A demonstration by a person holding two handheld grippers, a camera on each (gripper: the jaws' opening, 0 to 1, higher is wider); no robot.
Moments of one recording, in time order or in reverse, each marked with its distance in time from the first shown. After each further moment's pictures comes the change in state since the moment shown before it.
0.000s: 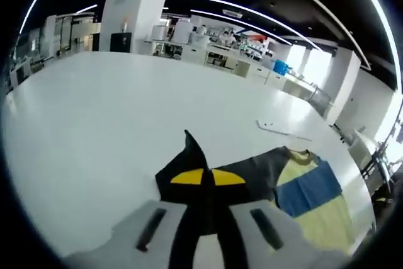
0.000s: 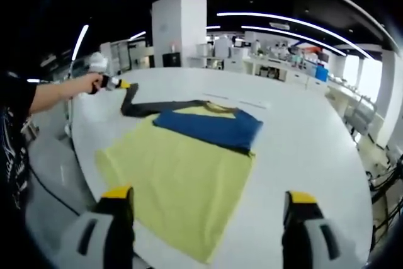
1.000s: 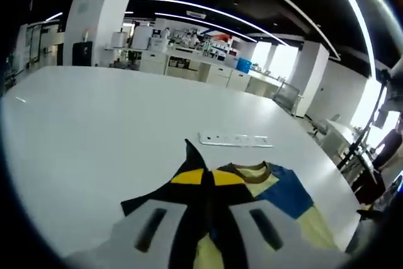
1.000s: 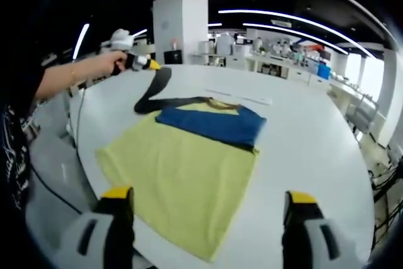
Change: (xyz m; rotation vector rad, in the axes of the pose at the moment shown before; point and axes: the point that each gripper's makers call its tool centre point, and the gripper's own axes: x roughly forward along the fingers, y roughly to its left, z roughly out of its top) left arm 0.040 -0.137 0.033 0.091 -0.008 -0.228; right arm 0.003 0.006 -0.005 0.002 0.019 0.012
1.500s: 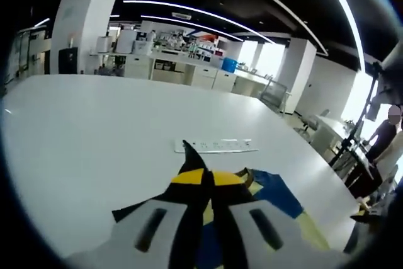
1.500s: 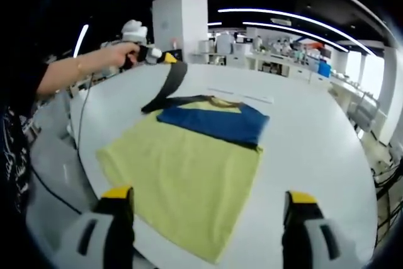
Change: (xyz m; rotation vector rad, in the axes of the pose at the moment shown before) left arm 0.028 -0.054 0.012 0.045 -0.009 -0.093; right arm 0.005 0.008 -0.001 0.011 0.007 0.008
